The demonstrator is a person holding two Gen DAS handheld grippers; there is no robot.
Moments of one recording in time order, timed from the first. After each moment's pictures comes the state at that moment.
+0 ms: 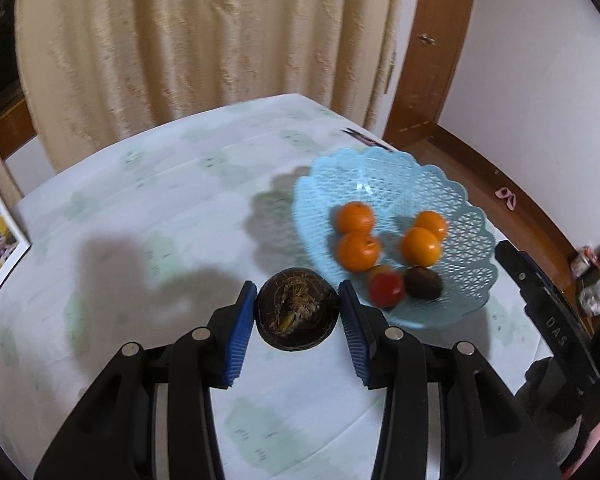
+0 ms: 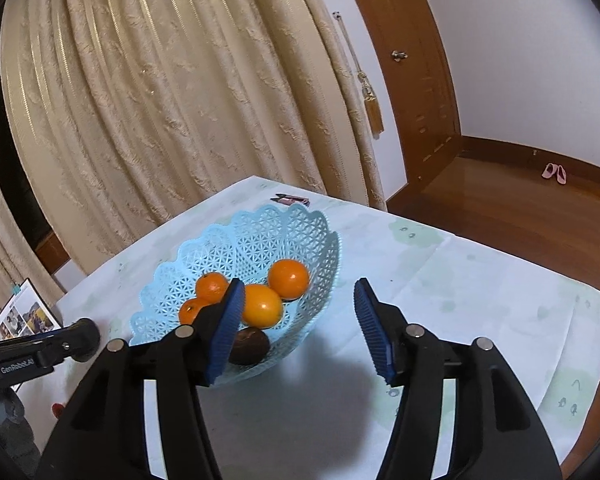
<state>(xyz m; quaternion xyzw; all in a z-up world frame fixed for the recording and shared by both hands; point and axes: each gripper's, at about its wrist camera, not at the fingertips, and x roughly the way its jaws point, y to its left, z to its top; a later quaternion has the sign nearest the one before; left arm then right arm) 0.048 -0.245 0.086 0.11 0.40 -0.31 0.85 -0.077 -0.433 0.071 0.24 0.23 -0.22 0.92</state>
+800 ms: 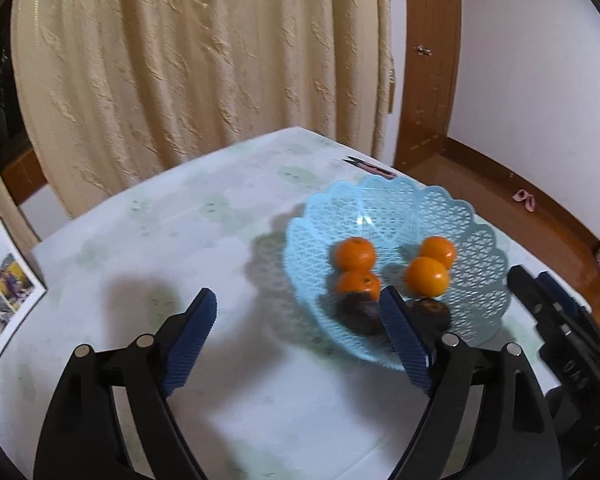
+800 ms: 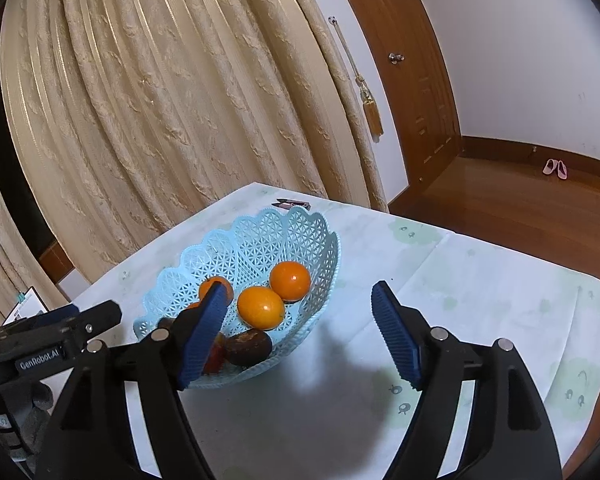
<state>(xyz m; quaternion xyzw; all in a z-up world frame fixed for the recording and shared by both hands) 0.045 -0.267 0.088 0.14 0.33 -0.28 0.89 -0.080 -0.432 0.069 0.25 0.21 -0.22 0.92</state>
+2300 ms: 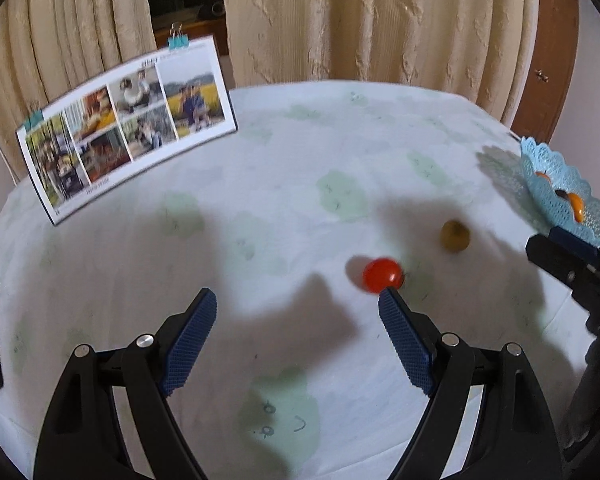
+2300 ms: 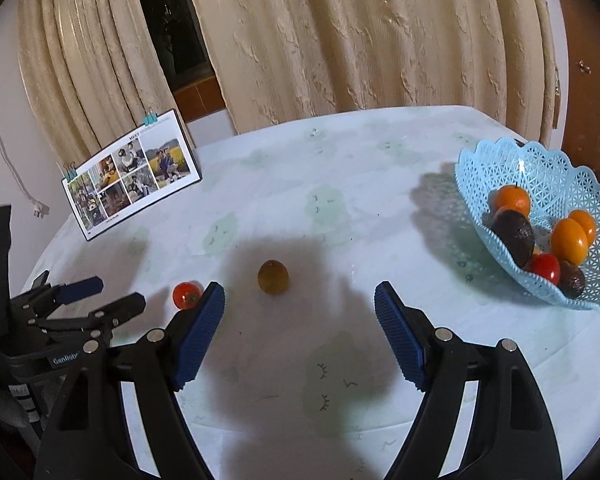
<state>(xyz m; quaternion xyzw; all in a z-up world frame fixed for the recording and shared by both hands) 0.036 -0.005 0.033 0.06 0.41 -0.11 0.90 0.011 -0.221 0.069 0.12 0.36 0.06 0.92</state>
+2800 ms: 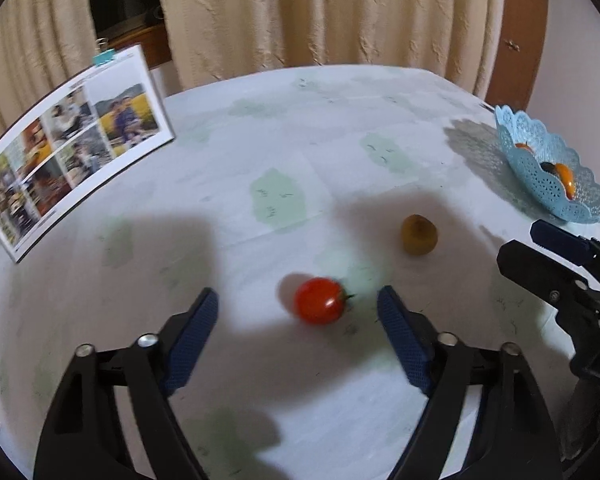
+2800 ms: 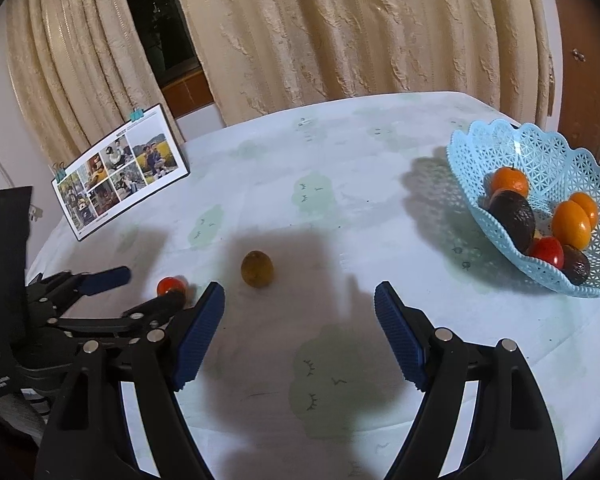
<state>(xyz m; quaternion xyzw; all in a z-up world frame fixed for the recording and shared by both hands) 0.057 -0.059 0.019 0.11 0.42 -0.16 0.89 0.016 -0.230 0.060 0.14 0.37 0.05 0.92</state>
